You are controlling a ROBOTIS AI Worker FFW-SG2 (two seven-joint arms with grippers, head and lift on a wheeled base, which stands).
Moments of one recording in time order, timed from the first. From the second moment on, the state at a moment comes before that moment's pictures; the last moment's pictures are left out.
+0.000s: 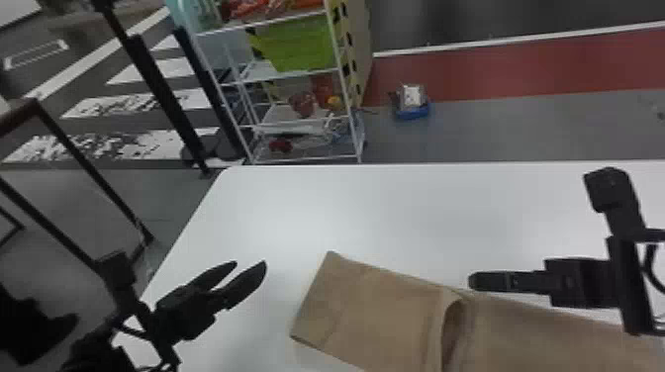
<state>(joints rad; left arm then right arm) 0.34 0.00 0.69 -2.13 0.29 0.83 -0.86 -0.18 0.00 0.08 -1.92 -0.02 1.56 0.77</state>
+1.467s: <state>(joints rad) 0.30 0.00 0.68 -2.10 0.21 0.83 -0.86 -0.11 0.00 0.12 -1.92 -0.07 1.56 0.82</state>
